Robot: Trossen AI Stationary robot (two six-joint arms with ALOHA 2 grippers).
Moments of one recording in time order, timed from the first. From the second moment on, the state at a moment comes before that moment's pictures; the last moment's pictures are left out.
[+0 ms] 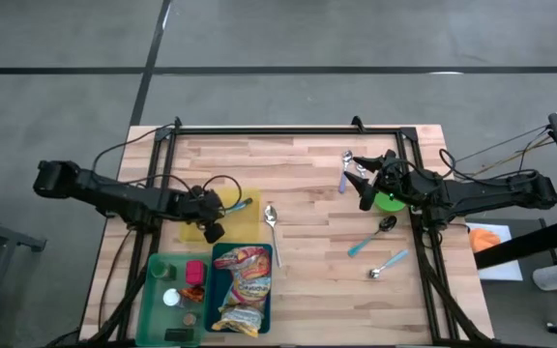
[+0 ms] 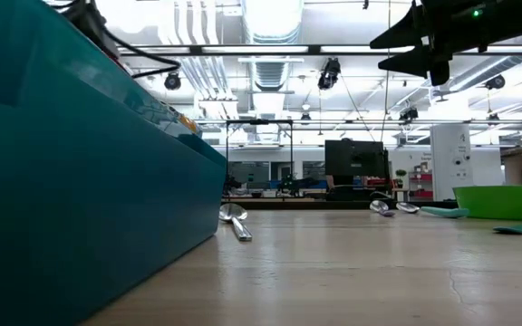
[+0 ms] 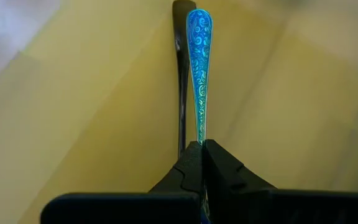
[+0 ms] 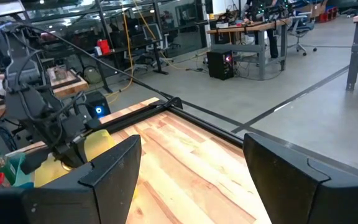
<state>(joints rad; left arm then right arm) -0.08 1.11 0.41 -0.38 -0.26 -0.55 0.02 0.68 0.39 0.24 0.55 0.25</state>
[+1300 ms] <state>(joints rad) -0.08 1.11 0.63 -0.50 -0.27 -0.62 0.01 0.68 0.39 0.24 0.55 0.25</state>
